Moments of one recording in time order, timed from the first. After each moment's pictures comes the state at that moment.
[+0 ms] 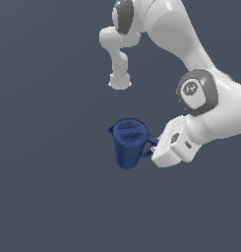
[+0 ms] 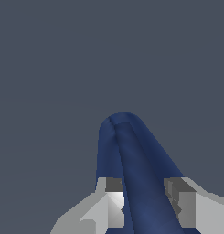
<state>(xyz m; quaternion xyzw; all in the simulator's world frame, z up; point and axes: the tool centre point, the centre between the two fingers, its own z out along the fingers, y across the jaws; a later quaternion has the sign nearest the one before) 0.064 0.131 0.194 0.84 0.47 -0.20 0.18</state>
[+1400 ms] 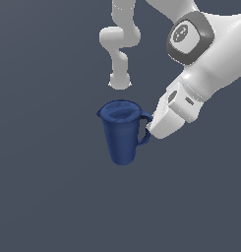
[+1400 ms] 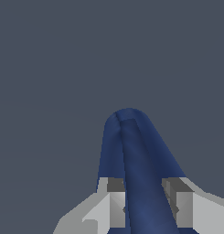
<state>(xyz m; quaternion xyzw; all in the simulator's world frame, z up) 0.037 0.101 0.288 0.82 0.52 -0.14 0.21</state>
